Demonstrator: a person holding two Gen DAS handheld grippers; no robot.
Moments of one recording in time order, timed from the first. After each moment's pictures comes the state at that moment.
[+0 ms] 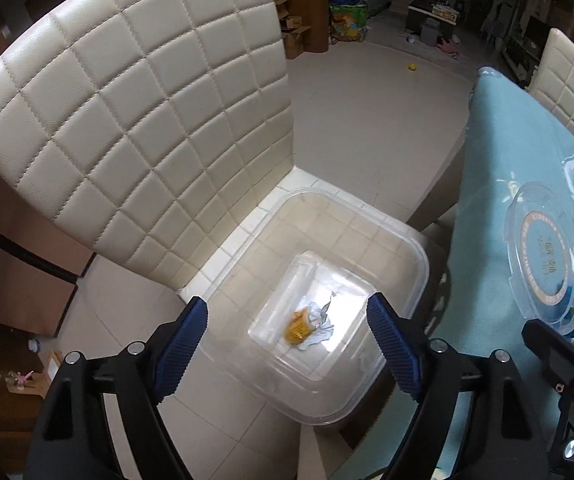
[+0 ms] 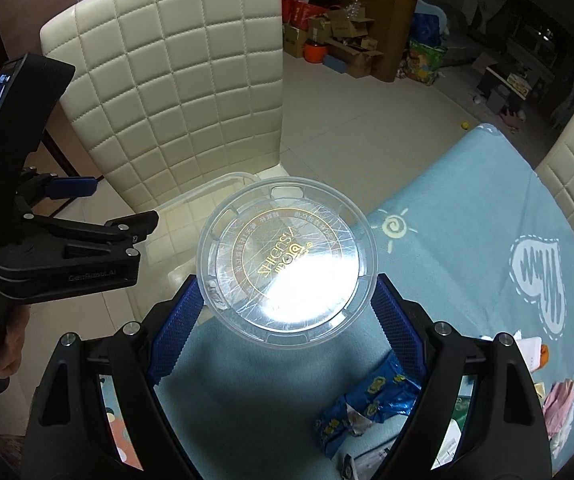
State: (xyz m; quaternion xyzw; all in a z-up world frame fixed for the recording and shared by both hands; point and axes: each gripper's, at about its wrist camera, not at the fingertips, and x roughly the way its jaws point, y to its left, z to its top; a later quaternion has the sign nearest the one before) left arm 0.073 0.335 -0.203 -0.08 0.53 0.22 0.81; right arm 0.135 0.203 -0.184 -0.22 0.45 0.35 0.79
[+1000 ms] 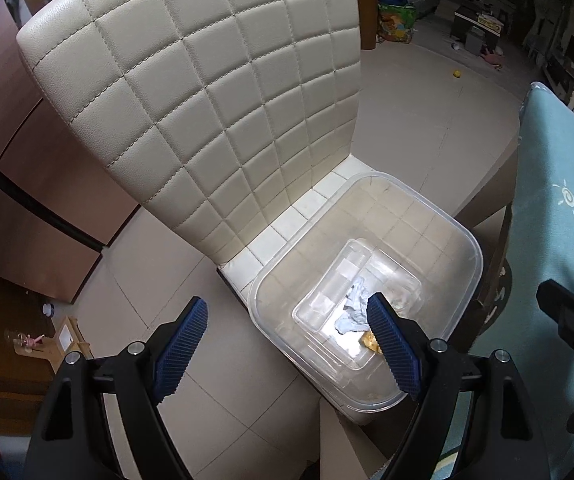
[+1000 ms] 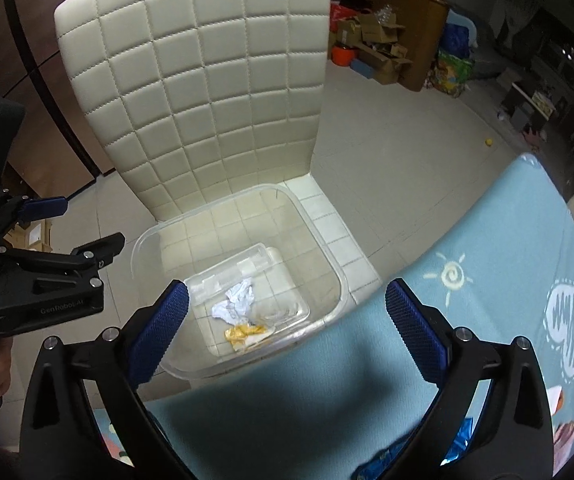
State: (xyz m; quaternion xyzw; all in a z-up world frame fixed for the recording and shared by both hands) left arm 0.034 0.372 -0.211 -0.11 0.53 0.28 0.79; right arm 0.134 0.241 -0.196 -0.24 0.45 0.37 0.78
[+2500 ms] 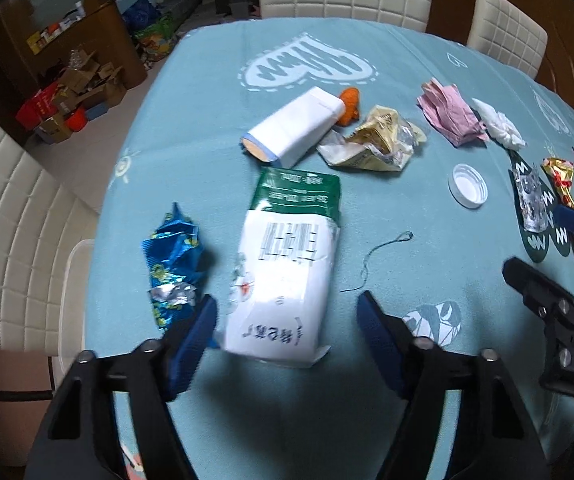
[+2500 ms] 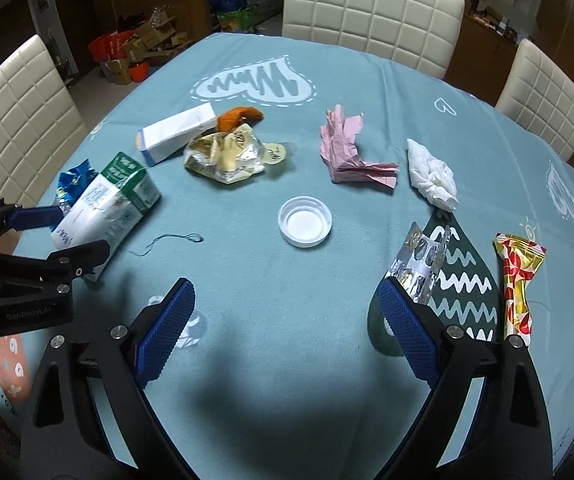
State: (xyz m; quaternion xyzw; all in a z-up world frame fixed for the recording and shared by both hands) left arm 0.102 0.044 -0.191 0.06 0.56 -0.05 0.82; right arm 0.101 -0.120 -0.187 -0.07 0.50 0.08 0.86
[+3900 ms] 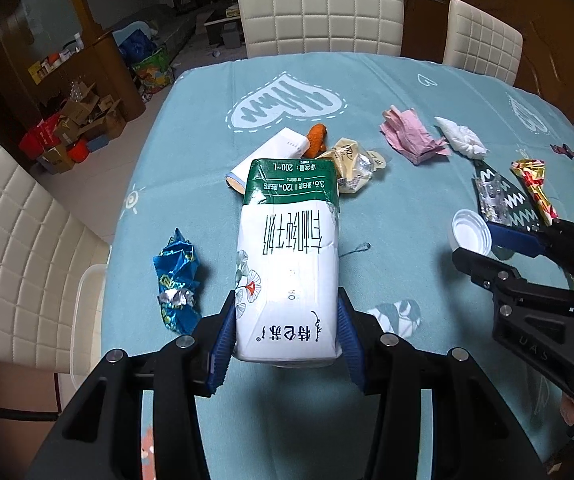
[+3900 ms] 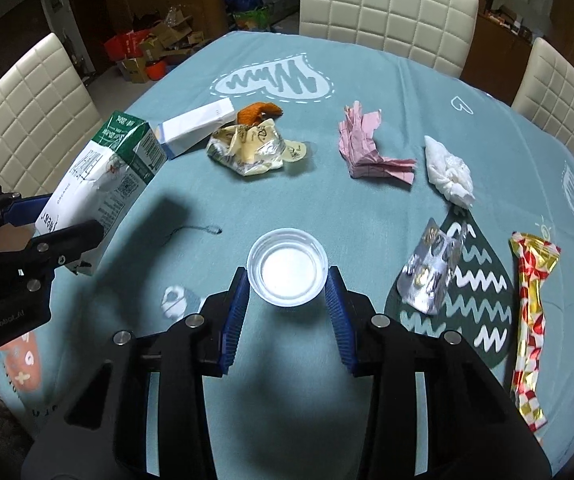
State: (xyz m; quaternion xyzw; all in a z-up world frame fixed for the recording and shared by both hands) left arm 0.068 0.026 -0.150 0.08 0.51 -0.06 0.86; right arm 0.076 -0.119 -0.181 -0.06 0.49 0.12 0.86
